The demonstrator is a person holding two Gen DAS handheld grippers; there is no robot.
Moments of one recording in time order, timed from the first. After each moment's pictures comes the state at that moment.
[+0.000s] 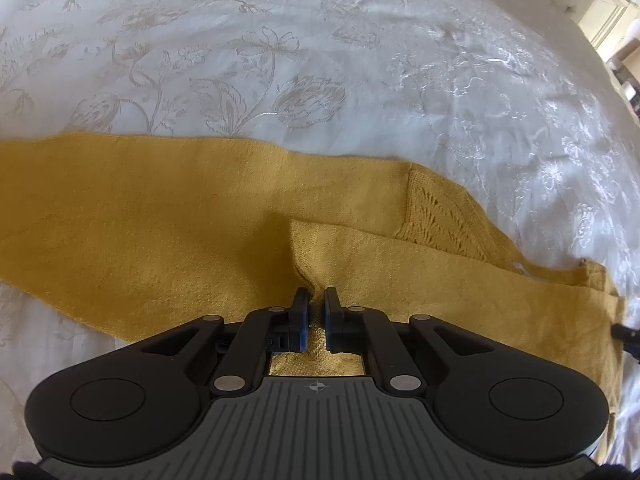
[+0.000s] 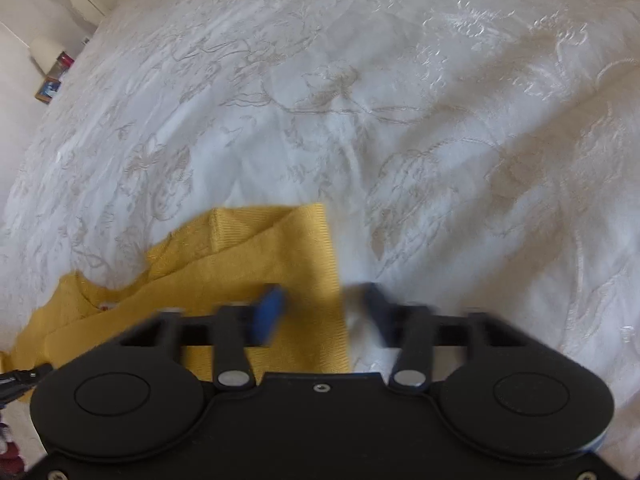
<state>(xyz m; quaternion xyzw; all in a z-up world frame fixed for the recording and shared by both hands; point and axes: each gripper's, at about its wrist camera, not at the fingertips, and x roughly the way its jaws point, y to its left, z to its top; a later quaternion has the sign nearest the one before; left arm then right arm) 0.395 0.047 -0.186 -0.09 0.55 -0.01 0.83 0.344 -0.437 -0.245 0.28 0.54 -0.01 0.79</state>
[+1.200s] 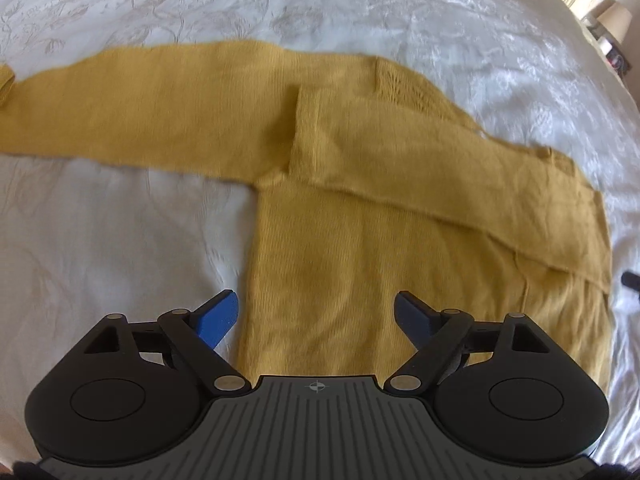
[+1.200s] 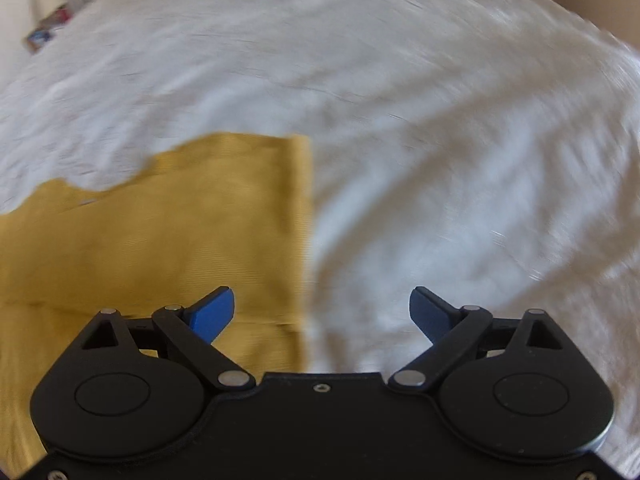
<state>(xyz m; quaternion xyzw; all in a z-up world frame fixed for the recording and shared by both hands) 0.288 0.041 -0.177 -0.06 0.59 -0.04 0.81 0.253 -0.365 -0.184 0.12 0.51 -0.05 0.85</state>
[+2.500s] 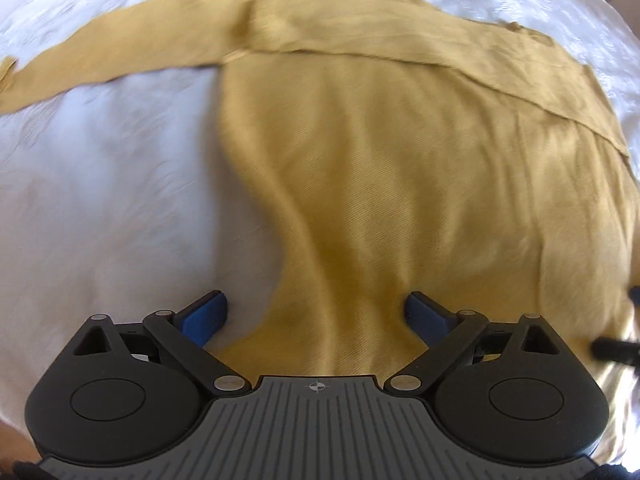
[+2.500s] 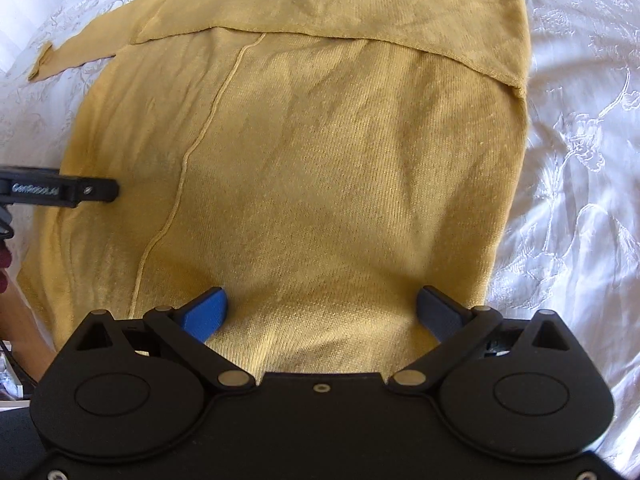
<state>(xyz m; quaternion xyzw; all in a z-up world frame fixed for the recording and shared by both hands) 0.197 0.007 -0.201 0.03 0.60 -0.04 0.80 0.136 -0.301 -0.232 0.04 0.61 0.13 0.78</state>
